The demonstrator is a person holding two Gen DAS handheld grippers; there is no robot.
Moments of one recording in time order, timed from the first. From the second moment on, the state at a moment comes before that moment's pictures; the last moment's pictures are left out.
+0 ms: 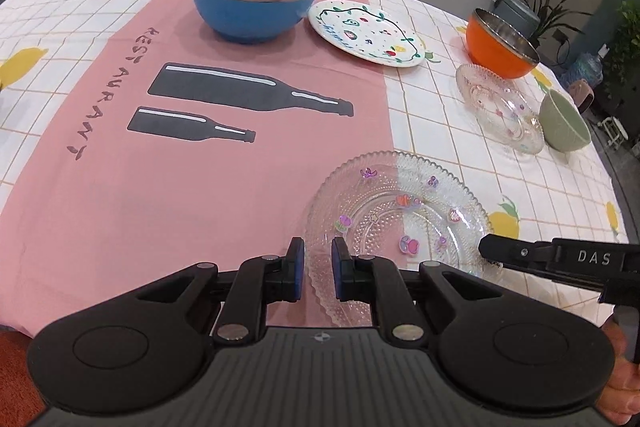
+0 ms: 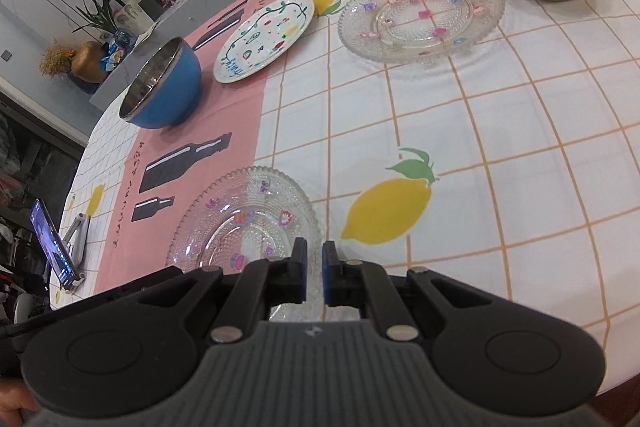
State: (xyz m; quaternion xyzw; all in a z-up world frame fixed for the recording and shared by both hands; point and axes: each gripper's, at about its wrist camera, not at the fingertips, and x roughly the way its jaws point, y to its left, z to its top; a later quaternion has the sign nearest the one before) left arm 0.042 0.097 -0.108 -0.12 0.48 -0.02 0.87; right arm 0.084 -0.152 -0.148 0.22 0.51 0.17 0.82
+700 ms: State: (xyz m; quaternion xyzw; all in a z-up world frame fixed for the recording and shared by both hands) left arm 0.035 0.106 -0.098 -0.16 0.44 -0.01 0.88; right arm 0.077 -0.155 -0.134 0.19 0.48 0.15 0.84
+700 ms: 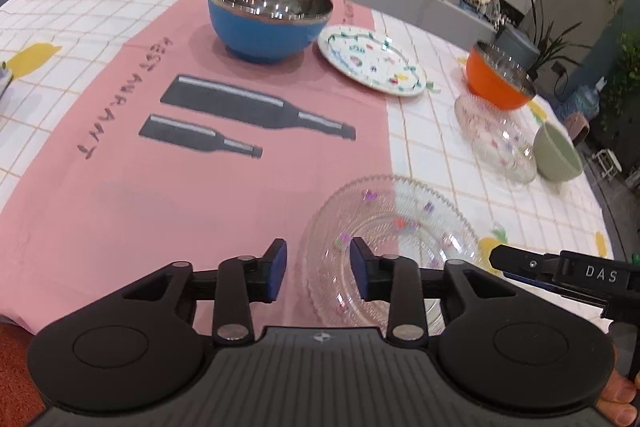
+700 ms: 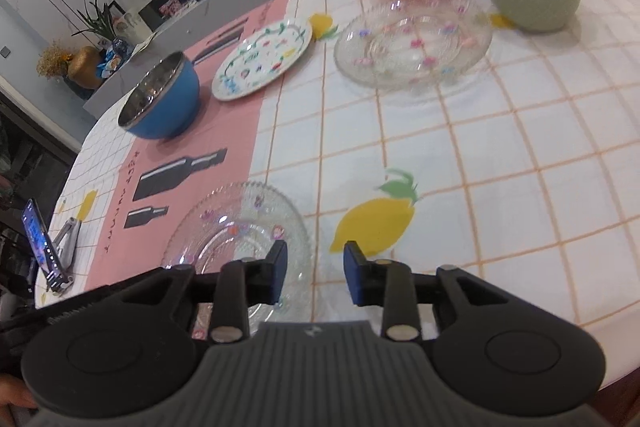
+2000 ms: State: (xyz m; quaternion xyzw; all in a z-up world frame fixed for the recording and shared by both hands) left arm 0.185 0.007 -0.086 -0.16 0.44 -0.14 0.87; right arm 0.151 -0.227 -0.121 0.18 0.43 0.01 0.89
